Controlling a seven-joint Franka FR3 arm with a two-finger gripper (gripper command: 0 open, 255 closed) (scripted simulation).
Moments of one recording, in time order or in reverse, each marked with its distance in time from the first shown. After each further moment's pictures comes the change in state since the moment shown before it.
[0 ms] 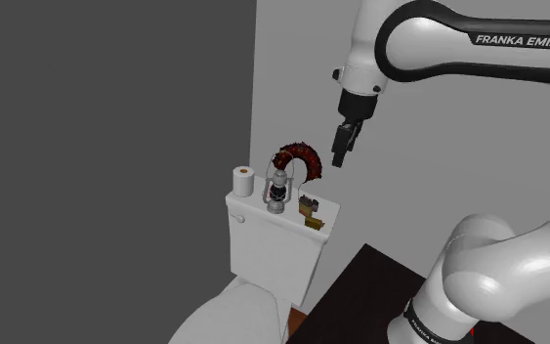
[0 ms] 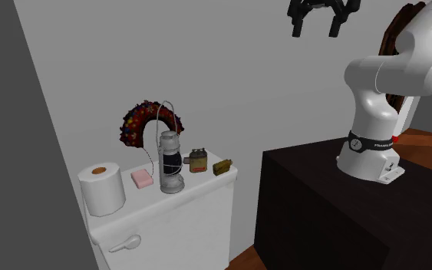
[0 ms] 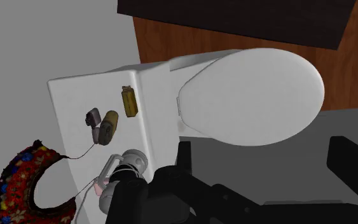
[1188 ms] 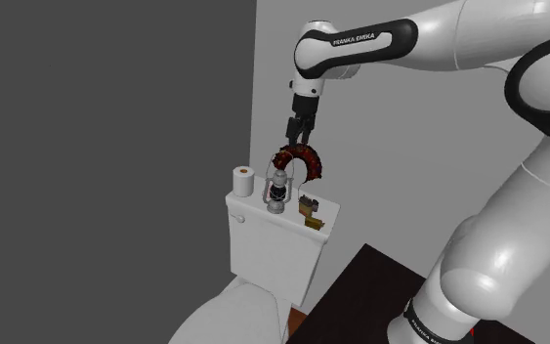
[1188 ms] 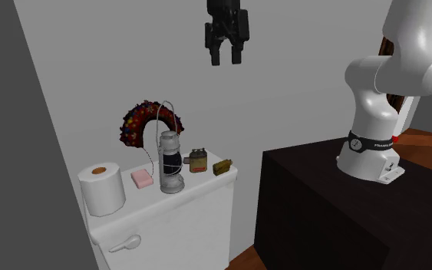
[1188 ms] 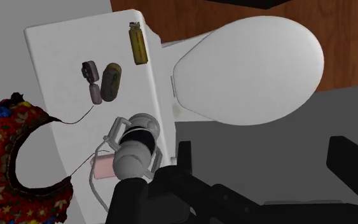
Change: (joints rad) arm -0.043 0.652 -0.172 0.414 0.080 0.158 -0.185
